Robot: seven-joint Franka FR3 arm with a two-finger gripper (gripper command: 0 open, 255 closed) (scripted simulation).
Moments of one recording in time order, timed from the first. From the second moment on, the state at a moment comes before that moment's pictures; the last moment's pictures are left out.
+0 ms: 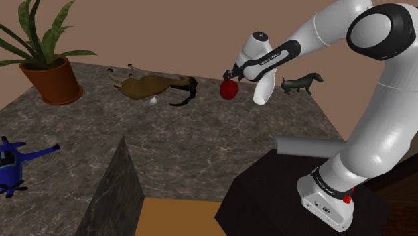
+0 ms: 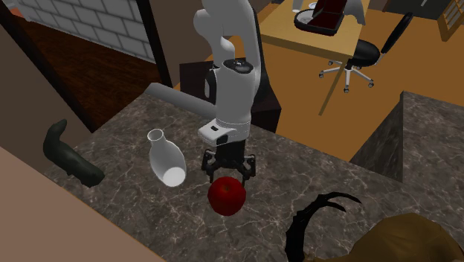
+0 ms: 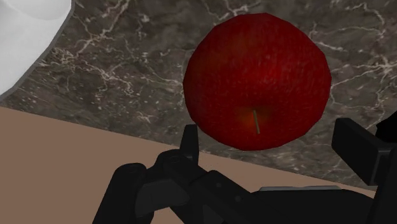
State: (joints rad) arm -0.14 0.34 -0.01 -2.09 -0.31 2.82 0.42
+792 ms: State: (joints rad) arm -0.14 0.35 -0.01 -2.08 -0.31 2.82 0.42
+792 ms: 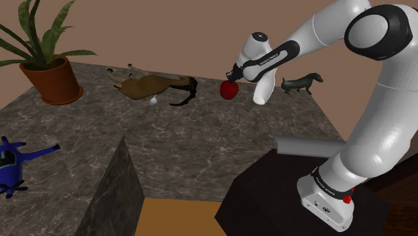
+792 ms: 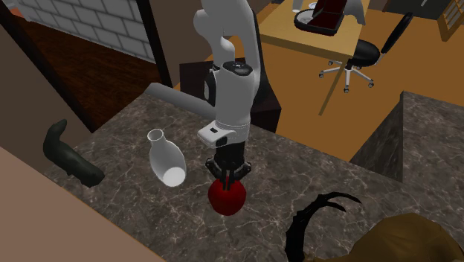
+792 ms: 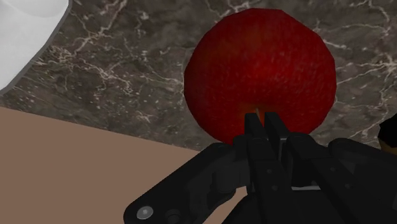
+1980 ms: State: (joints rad) arm -0.16 0.25 0.03 -2.04 -0.25 2.69 0.35
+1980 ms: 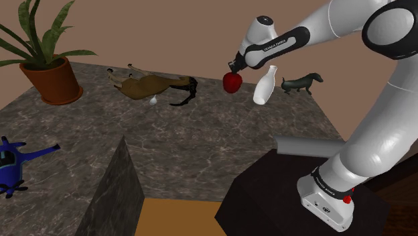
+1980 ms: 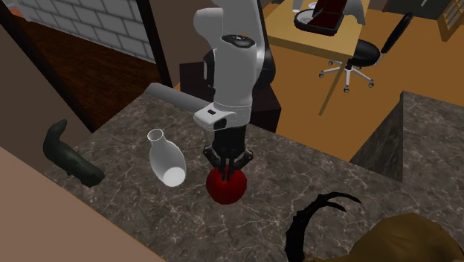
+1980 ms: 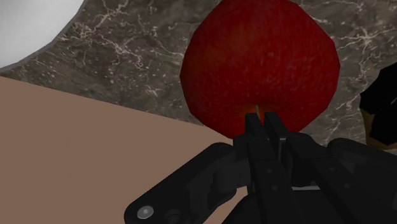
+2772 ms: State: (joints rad) arm -0.17 0.16 0.04 -1.99 -0.21 2.55 0.31
